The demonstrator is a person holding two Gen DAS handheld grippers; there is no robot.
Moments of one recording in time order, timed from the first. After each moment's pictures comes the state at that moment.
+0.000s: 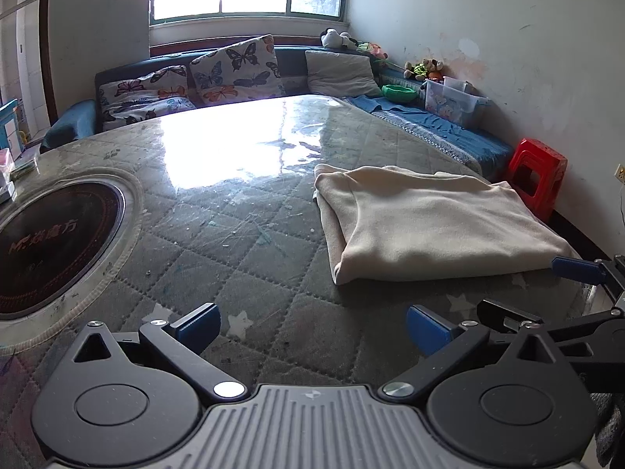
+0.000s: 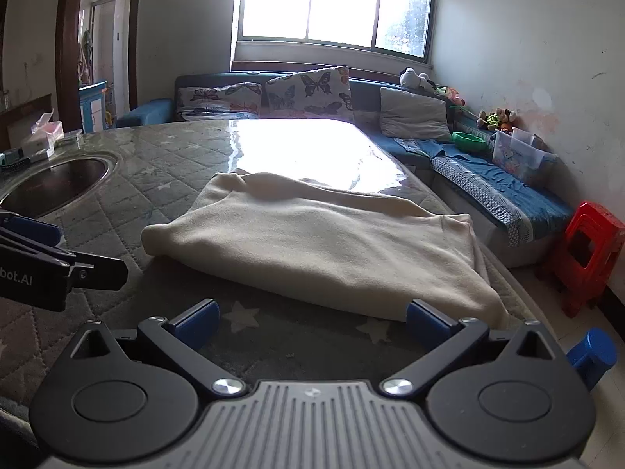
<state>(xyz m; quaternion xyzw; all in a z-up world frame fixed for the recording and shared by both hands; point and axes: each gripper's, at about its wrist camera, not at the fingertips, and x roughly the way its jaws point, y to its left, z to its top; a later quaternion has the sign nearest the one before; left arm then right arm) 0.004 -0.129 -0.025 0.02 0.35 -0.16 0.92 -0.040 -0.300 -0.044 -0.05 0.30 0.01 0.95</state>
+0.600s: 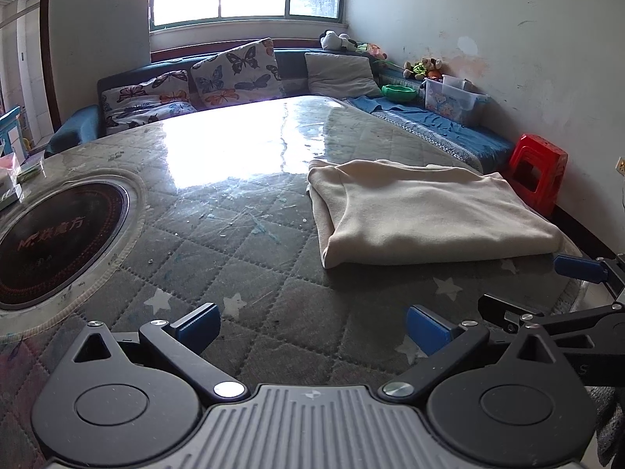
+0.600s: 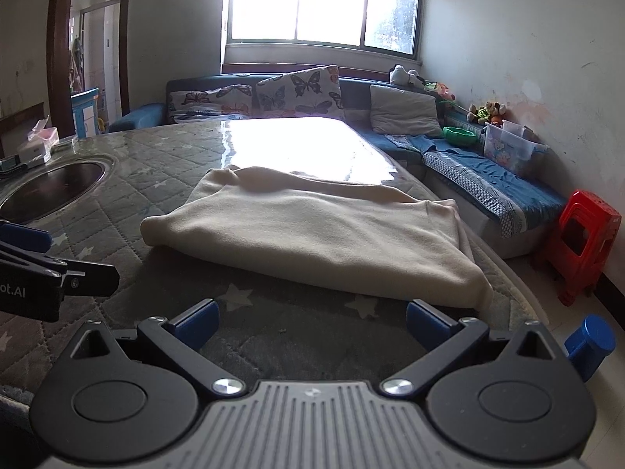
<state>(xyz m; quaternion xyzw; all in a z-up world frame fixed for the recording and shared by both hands) -0.017 -0.134 -0.024 0.03 0.34 -0.16 0.92 -0.057 -0.306 -0.045 -0.03 0.30 0.00 0.95</state>
